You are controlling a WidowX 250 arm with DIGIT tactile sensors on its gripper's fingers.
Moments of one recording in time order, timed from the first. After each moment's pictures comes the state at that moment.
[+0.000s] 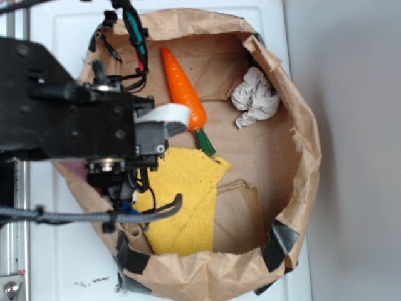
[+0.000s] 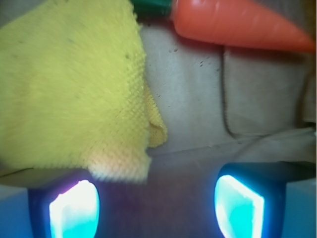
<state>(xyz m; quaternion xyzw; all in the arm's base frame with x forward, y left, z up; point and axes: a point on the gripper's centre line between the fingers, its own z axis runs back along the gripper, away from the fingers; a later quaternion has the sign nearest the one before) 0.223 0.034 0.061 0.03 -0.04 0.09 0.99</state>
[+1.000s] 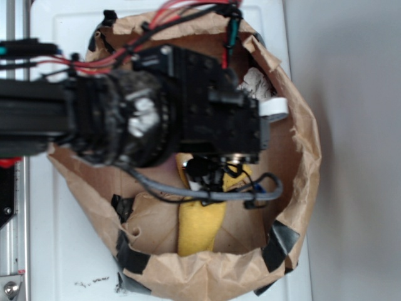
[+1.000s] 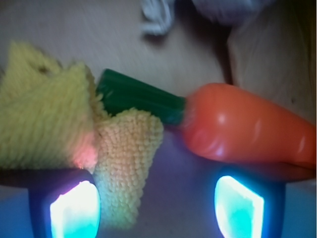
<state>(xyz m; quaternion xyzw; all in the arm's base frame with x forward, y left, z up) 0.308 0.028 0.045 0.05 -0.04 0.13 0.99</state>
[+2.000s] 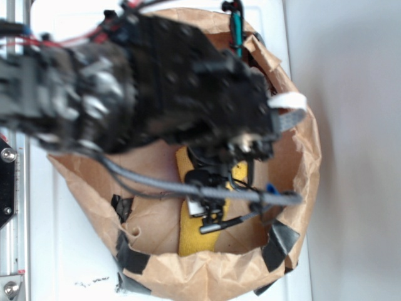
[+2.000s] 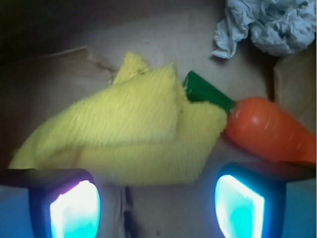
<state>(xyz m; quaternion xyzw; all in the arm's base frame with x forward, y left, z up) 0.287 0.027 0.087 -0.05 -0.06 0.09 0.99</state>
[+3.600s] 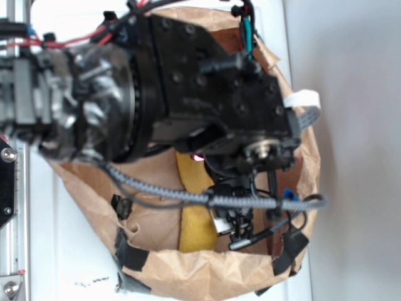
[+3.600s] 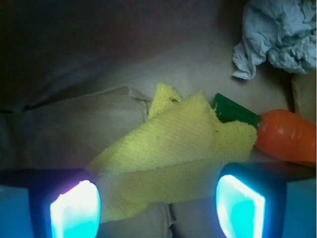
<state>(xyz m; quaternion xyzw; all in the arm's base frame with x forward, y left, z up) 0.316 0.010 0.097 -0.09 -0.07 0.16 0.98</state>
